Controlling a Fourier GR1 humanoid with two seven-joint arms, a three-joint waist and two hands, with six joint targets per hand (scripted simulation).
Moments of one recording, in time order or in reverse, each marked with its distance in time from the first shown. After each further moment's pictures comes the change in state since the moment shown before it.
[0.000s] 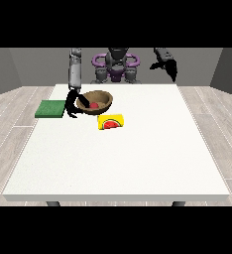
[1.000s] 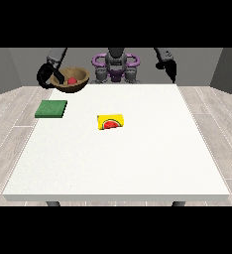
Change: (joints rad) left arm 0.159 0.048 0.141 0.188 0.053 -0.008 -0.080; right arm -0.078 -0.136 0.090 -0.133 0.064 0.149 0.589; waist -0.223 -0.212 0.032
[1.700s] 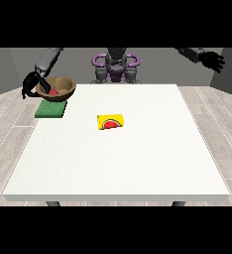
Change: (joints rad) left arm -0.086 0.367 0.324 0.088 0.258 -0.302 -0.075; right arm 0.048 -0.177 -0.146 0.011 -0.072 0.075 -0.198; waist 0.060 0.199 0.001
